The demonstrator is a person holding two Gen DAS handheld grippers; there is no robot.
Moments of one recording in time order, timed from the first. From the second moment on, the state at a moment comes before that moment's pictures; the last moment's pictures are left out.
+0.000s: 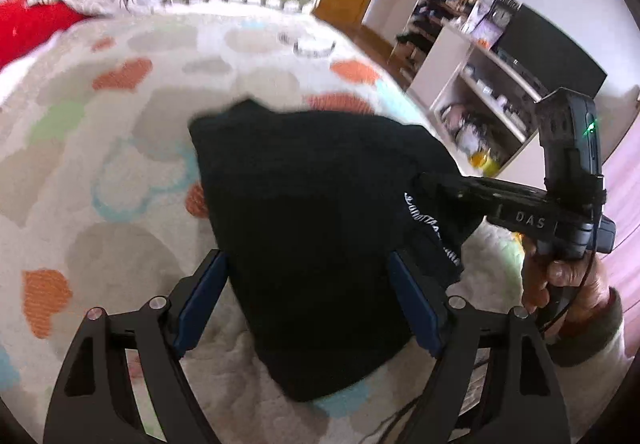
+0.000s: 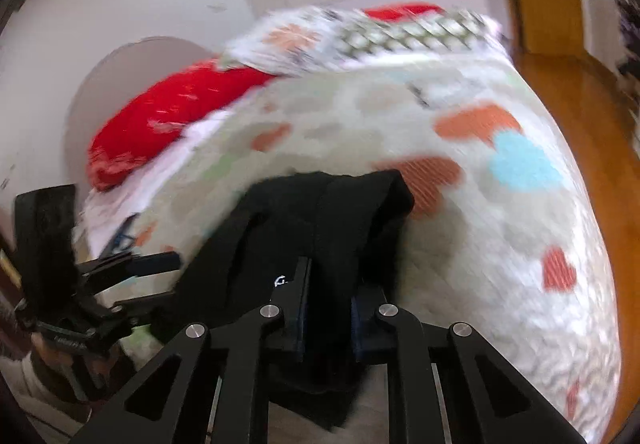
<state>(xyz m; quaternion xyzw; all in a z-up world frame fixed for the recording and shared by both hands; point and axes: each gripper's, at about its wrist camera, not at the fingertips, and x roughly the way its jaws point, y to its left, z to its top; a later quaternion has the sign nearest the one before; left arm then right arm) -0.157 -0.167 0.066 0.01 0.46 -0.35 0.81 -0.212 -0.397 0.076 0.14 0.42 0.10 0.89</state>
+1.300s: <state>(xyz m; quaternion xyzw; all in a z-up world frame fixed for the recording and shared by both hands) -0.142 -0.165 0.072 0.00 0.48 -0.31 0.82 -0.236 -0.359 0.085 0.02 0.43 0.10 0.90</state>
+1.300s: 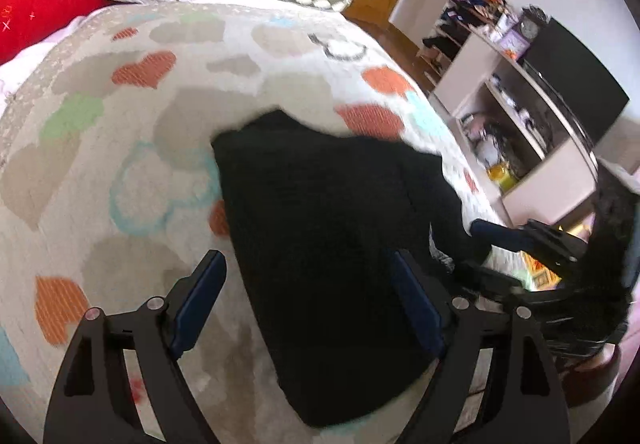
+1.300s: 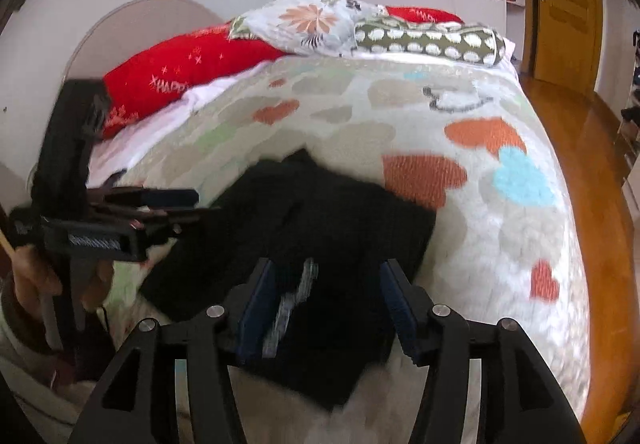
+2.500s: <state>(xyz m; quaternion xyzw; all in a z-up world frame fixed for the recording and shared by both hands) -0.153 -0.168 0.073 0.03 0.46 -0.26 0.85 -0.237 -0.375 0.072 0.07 0.42 0.06 0.90</state>
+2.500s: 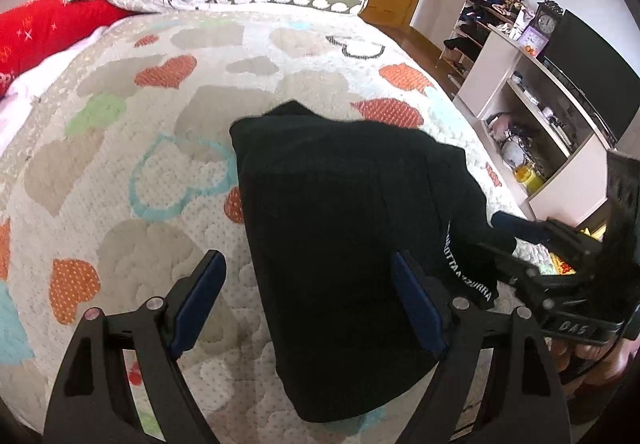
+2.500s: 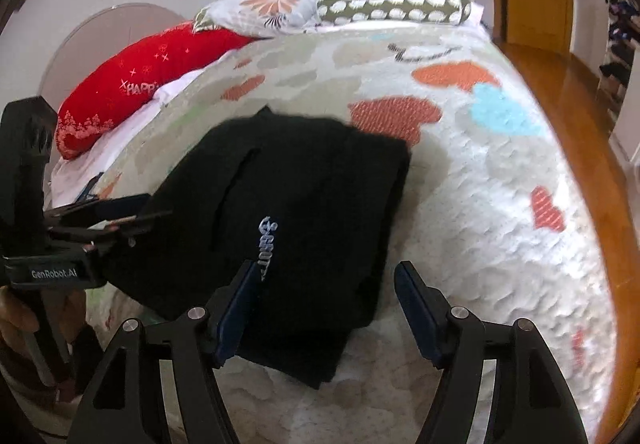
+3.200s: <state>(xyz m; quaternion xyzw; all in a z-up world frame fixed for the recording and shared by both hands) -0.146 -0.168 0.083 0.03 0.44 -0.25 0.86 -0.228 -0.362 0.095 0.06 0.39 0.05 0.92</state>
